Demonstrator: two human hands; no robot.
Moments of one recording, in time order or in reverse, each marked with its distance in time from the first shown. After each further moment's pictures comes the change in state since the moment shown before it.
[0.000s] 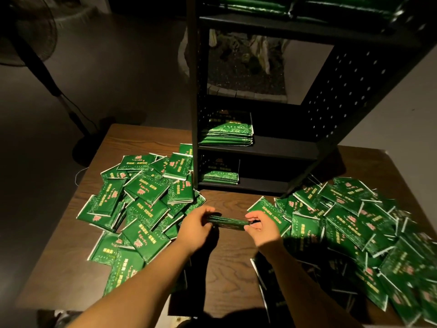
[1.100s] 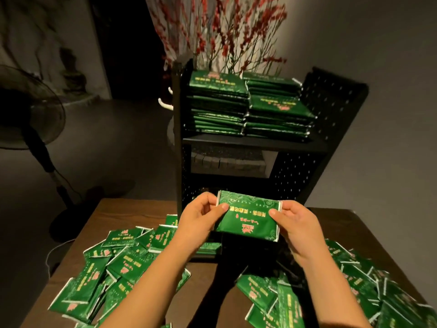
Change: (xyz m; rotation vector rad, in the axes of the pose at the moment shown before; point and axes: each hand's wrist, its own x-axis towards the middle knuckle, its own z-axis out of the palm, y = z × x) left_hand 0.000 0.205 -0.092 -0.510 0.058 0.507; right_hand -0.025 -0.174 -0.161 0.613 0.231 -0.238
